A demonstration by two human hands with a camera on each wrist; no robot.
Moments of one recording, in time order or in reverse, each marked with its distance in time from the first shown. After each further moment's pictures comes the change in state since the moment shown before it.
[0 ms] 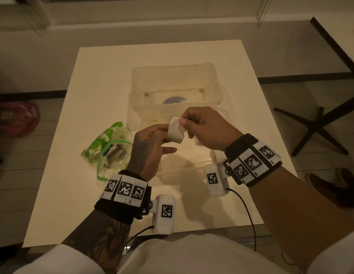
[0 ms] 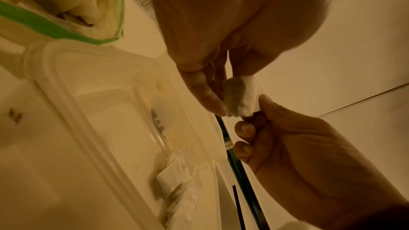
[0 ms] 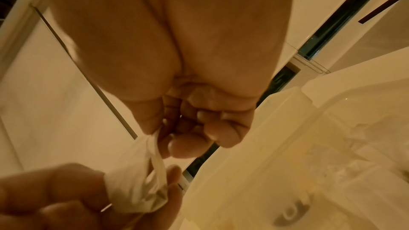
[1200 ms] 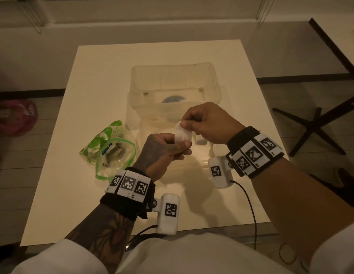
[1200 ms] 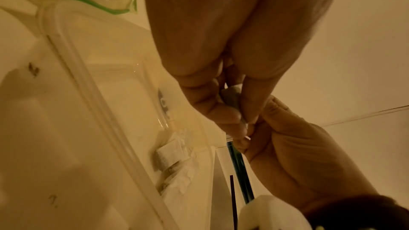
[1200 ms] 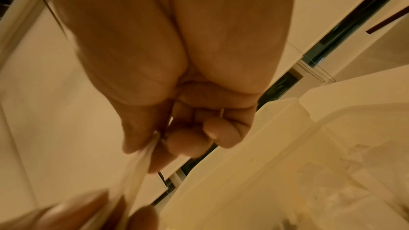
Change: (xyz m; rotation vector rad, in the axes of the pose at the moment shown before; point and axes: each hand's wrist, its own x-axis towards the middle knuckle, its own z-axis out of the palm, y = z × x) left_hand -0.005 -0.011 0.009 0.018 -0.226 -0.131; right_hand 0.008 0.008 -0.014 -0.131 -0.049 -0.028
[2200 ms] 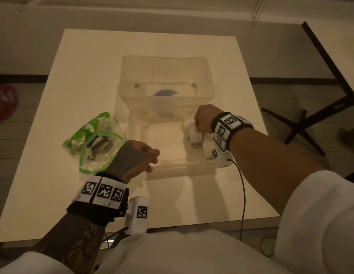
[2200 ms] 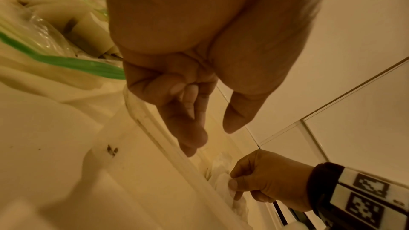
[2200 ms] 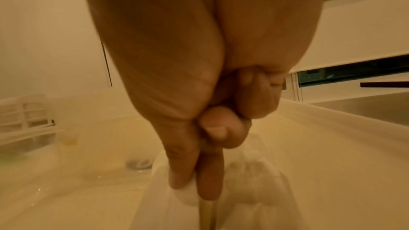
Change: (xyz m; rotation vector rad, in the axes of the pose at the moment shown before) left_hand -0.001 -0.017 -0.032 0.566 0.137 -0.209; right_hand 0.057 0.069 -0.005 -0.820 -0.282 0.371
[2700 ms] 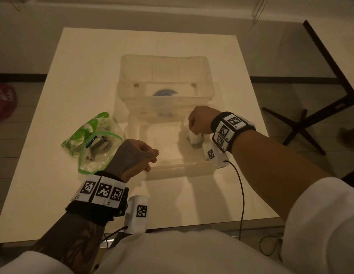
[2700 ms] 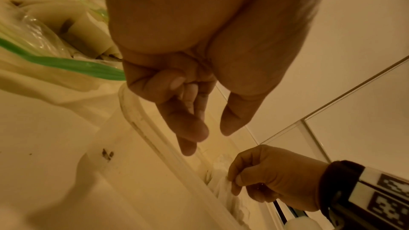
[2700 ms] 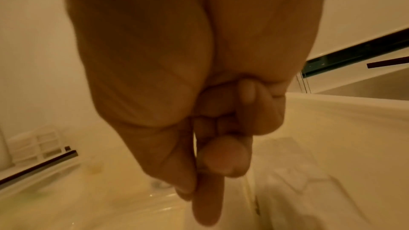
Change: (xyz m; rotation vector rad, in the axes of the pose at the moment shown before) left_hand 0.005 0.000 -0.001 0.042 0.028 0.007; right_hand -0.006 -0.007 0.000 0.116 -0.029 -0.052
